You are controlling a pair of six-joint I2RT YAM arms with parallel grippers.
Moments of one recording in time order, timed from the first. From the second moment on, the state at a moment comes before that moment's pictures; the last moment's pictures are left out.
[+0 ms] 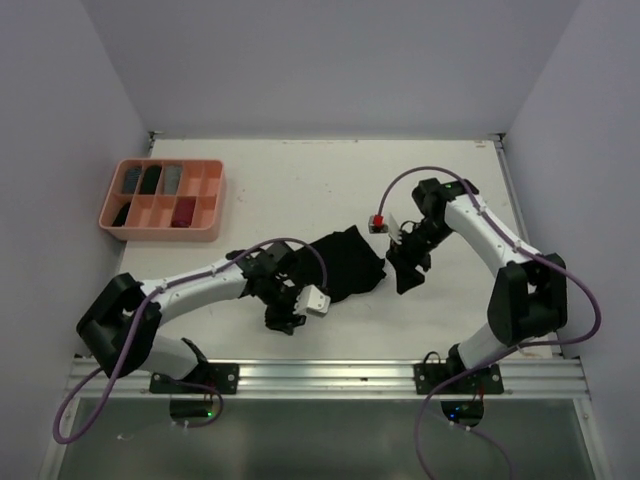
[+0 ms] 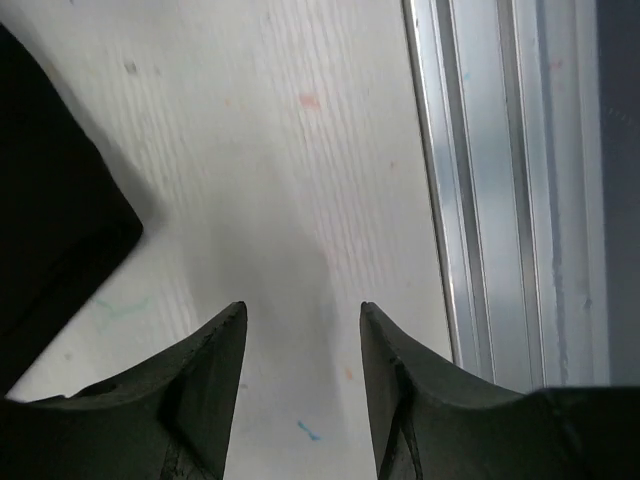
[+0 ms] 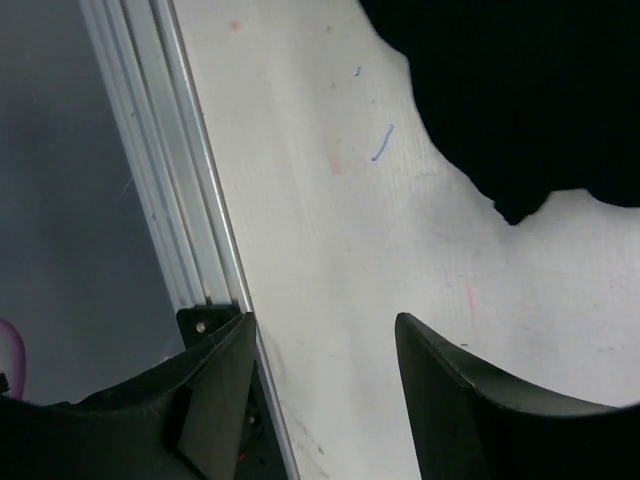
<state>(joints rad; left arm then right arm) -0.79 1.43 0.82 -0.64 0.61 0.81 0.28 1.58 1.24 -1.36 -0.64 -0.98</state>
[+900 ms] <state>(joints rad) -0.31 1.84 1.13 -0.42 0.73 0.29 0.27 2.21 1.81 -0.86 -0.61 -0.36</state>
